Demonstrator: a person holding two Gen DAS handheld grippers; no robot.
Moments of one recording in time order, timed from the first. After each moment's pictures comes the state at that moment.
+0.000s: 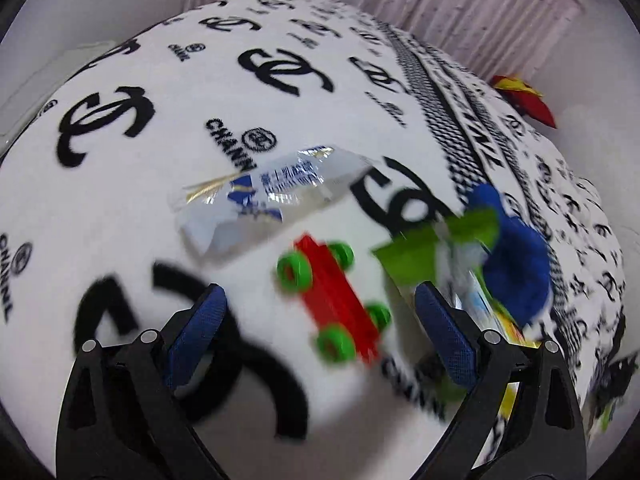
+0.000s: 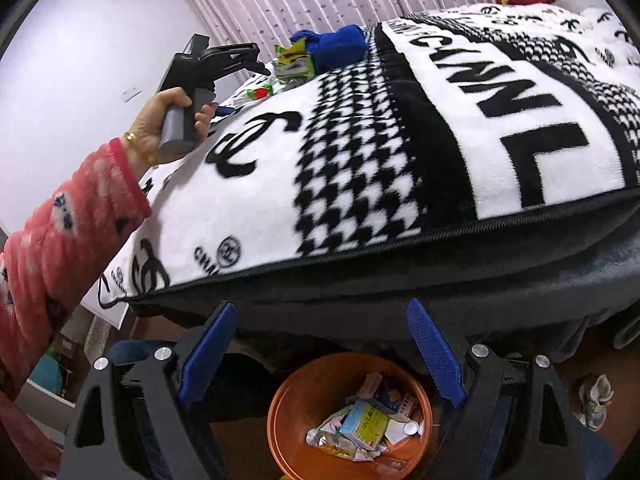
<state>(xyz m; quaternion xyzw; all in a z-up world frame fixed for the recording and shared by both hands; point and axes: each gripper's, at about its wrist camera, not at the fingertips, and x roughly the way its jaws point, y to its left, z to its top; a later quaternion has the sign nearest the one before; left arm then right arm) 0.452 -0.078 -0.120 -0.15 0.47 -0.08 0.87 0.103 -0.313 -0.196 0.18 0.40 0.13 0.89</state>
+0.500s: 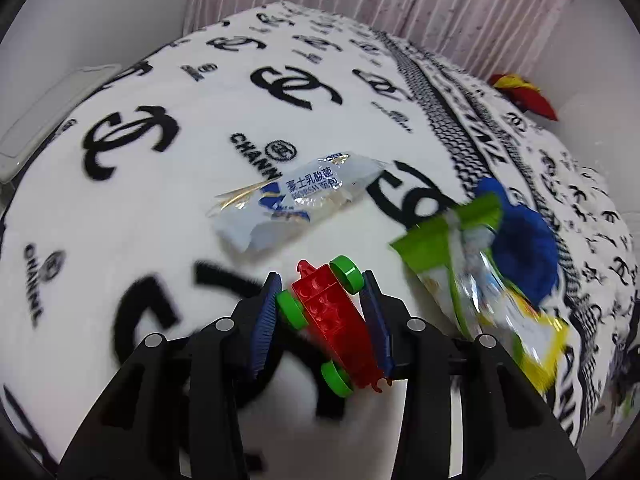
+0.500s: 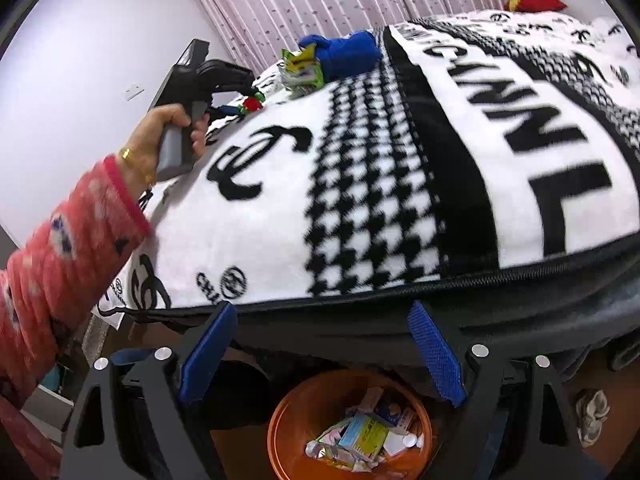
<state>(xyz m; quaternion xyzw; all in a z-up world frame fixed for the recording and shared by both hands) 0.418 -0.062 -0.110 -0.11 0.44 -0.08 0.89 0.116 -0.302 -0.177 0.15 0.39 0.14 0.90</state>
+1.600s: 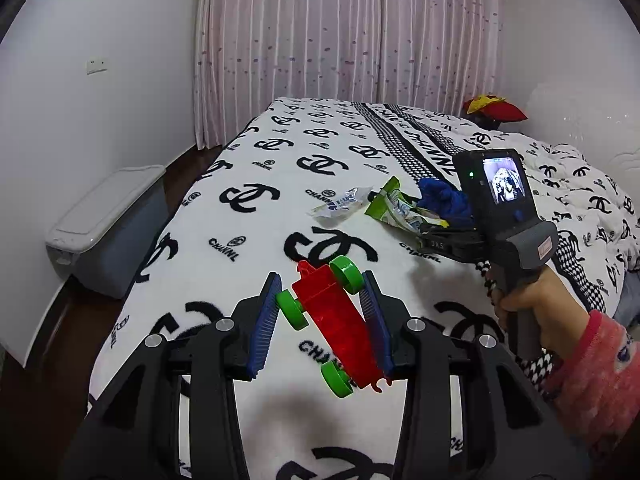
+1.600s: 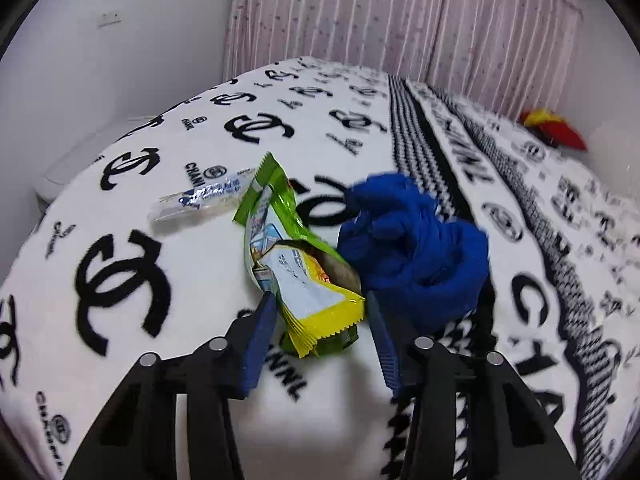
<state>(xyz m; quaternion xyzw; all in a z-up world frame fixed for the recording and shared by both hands) 0.203 -0.007 -0.025 0.00 0.30 -0.07 0.95 0.395 -0.205 -0.105 -0.07 0.38 0.03 0.92</state>
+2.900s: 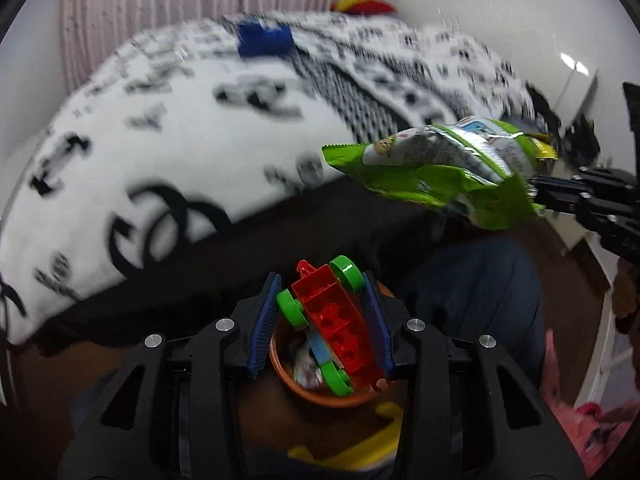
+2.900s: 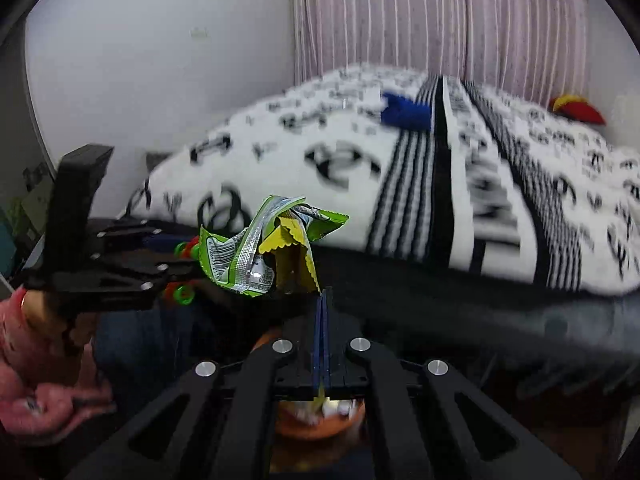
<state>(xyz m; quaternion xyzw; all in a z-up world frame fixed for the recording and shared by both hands) 0.018 -0.071 -0.146 0.07 0.44 -0.29 0.85 -0.032 -0.264 -0.117 -0.03 0.39 0.16 0.91</state>
